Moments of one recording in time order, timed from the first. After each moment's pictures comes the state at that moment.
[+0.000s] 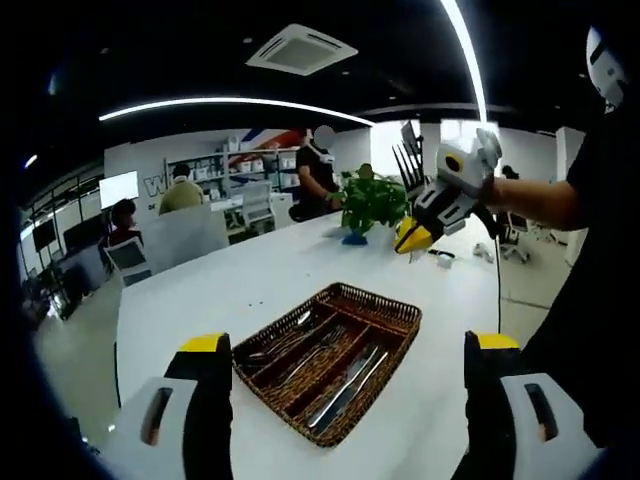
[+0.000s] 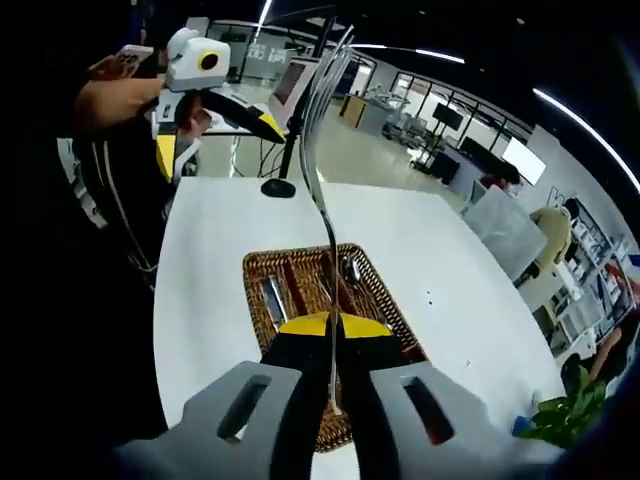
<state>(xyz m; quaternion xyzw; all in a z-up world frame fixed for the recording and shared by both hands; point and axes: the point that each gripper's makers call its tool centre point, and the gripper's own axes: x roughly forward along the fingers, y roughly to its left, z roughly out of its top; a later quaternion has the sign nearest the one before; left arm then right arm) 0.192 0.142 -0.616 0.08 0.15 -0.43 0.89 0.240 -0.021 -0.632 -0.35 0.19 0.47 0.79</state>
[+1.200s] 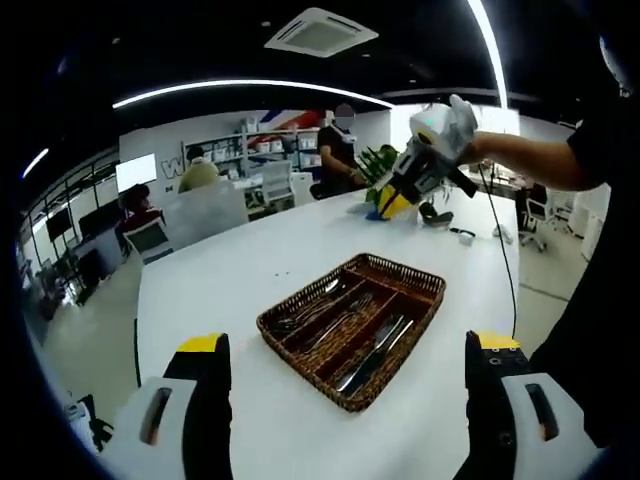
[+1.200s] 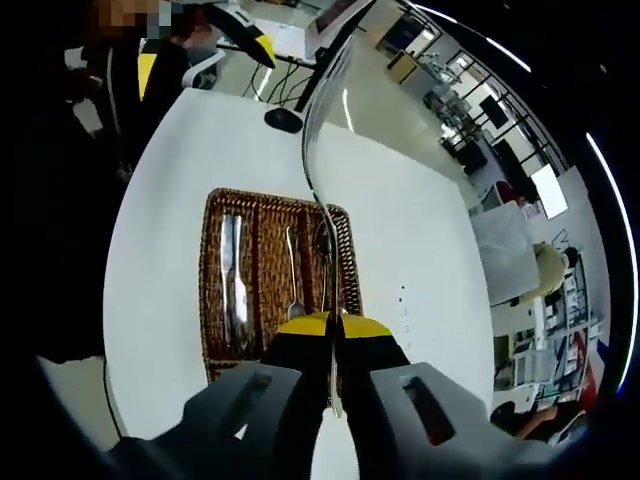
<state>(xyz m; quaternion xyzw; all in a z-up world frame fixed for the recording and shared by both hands) 0.202 0.184 -0.643 0.11 0.19 -0.39 0.90 0.310 -0.006 -0.644 -0.51 0.22 0.46 0.70</state>
